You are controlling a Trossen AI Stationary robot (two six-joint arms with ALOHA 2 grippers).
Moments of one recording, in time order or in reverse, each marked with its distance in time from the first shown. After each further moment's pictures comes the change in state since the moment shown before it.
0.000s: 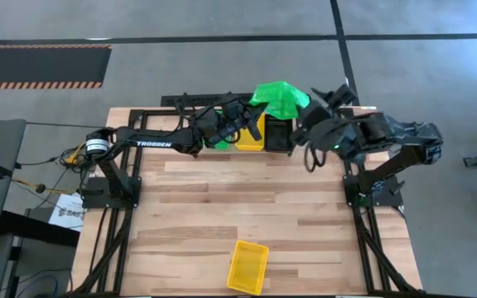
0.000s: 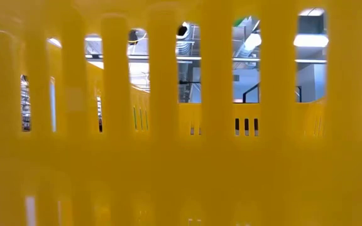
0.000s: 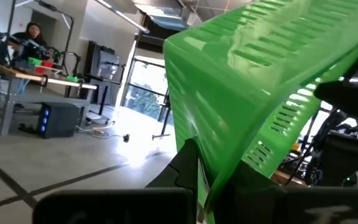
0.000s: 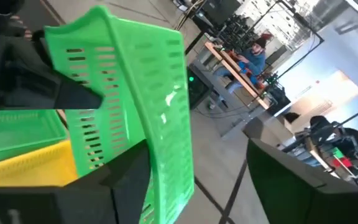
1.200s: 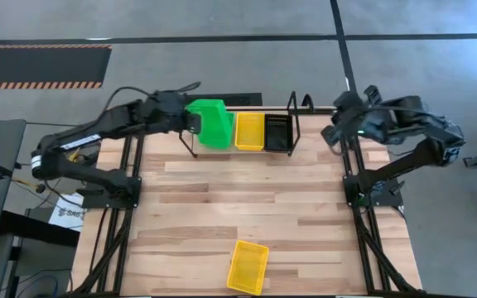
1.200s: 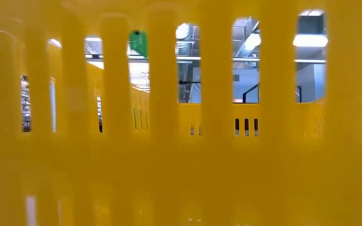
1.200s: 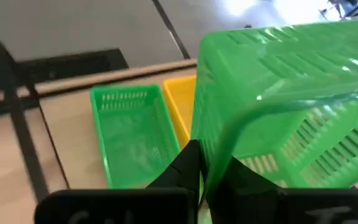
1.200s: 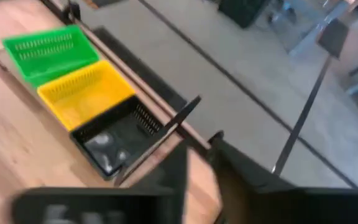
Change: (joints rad) left arm 0.133 -0.559 -0.004 -1.472 0.045 -0.554; right arm -0.135 -0.175 -0.047 -0.466 -0.451 0.517
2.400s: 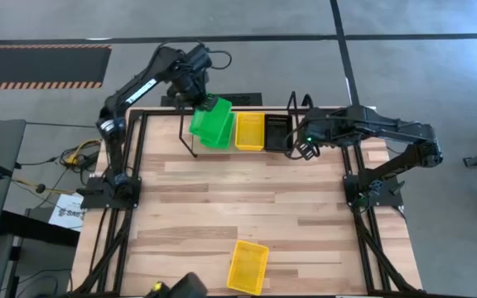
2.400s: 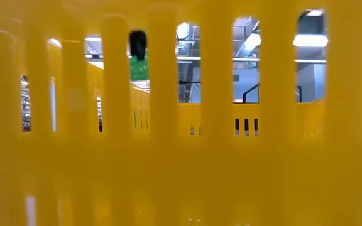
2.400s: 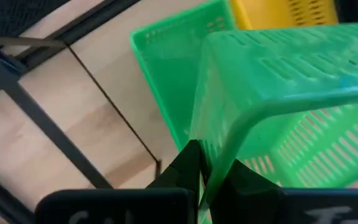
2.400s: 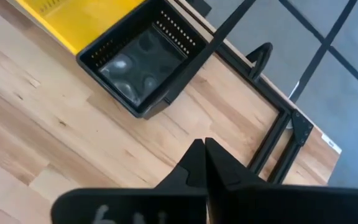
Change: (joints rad) left arm 0.368 0.747 0.862 -0.815 0.432 0.451; right arm -0.132 0.146 -0.209 0.004 -0.308 0.194
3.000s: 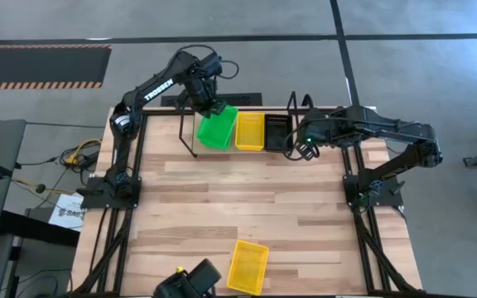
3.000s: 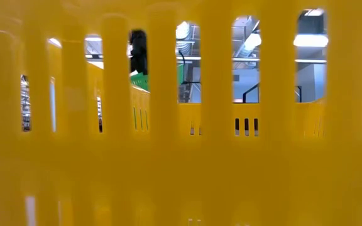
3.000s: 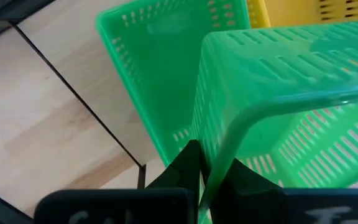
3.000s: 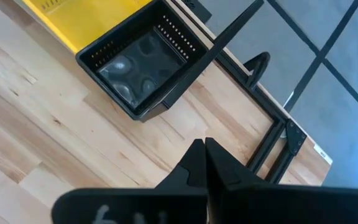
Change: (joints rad) left arm 0.013 0.141 0.002 0.009 0.083 -0.012; right arm 0.010 0.001 0.000 0.008 0.016 -0.052
